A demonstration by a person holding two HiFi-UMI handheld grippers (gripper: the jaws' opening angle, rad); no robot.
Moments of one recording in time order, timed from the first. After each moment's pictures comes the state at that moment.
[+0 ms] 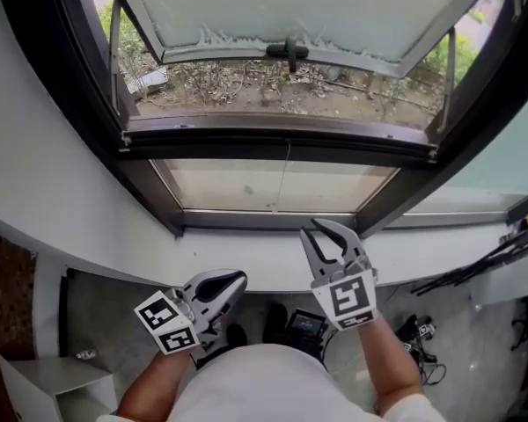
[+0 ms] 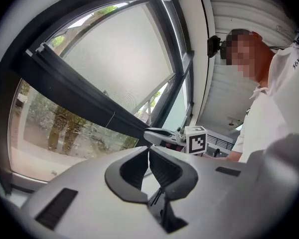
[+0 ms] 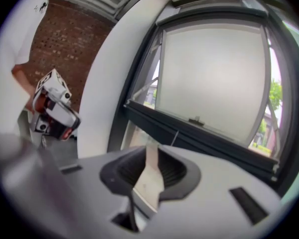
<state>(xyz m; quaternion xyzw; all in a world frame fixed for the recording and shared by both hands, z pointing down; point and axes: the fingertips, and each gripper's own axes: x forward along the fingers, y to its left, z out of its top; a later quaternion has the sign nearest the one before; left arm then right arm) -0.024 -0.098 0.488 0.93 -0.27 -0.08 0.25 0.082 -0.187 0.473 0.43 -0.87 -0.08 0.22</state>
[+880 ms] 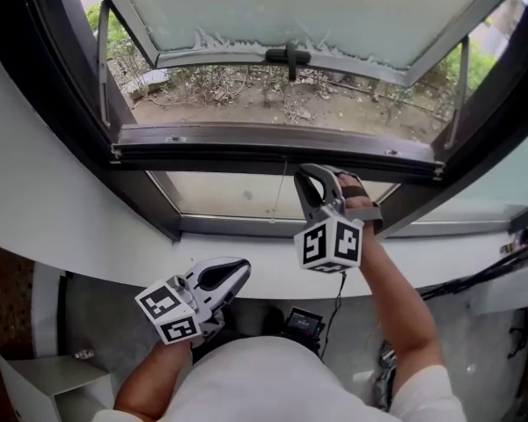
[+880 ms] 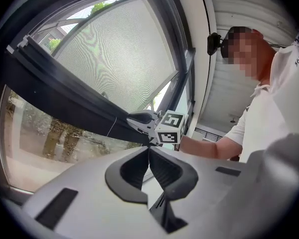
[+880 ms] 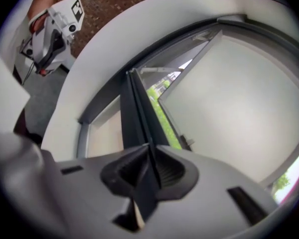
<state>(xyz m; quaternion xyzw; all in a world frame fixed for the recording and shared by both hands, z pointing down) -0.004 -0.164 0.482 0.93 -0.27 -0.07 0.24 0.071 -0.332 0.457 0.38 -0.77 -0.34 0.39</state>
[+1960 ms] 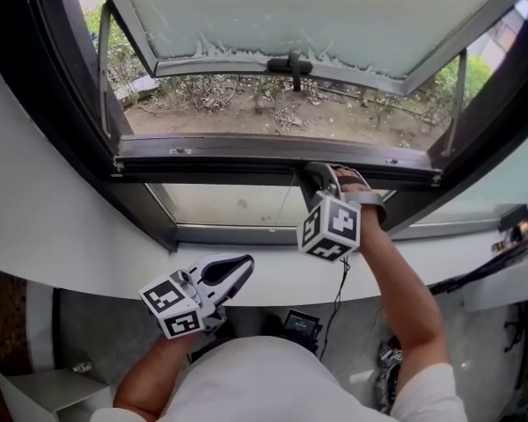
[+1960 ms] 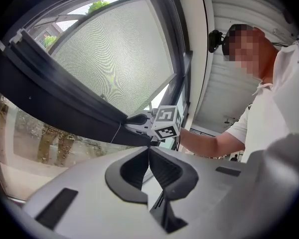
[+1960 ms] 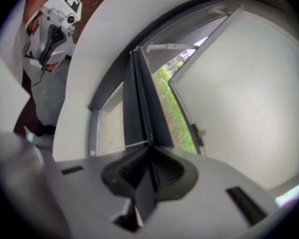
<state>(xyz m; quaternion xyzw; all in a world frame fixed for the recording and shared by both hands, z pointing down) -0.024 -0.195 0.479 0.94 -0.24 -0.08 0.23 0.065 -0.366 0.479 0.34 -0.73 -0.29 0.52</state>
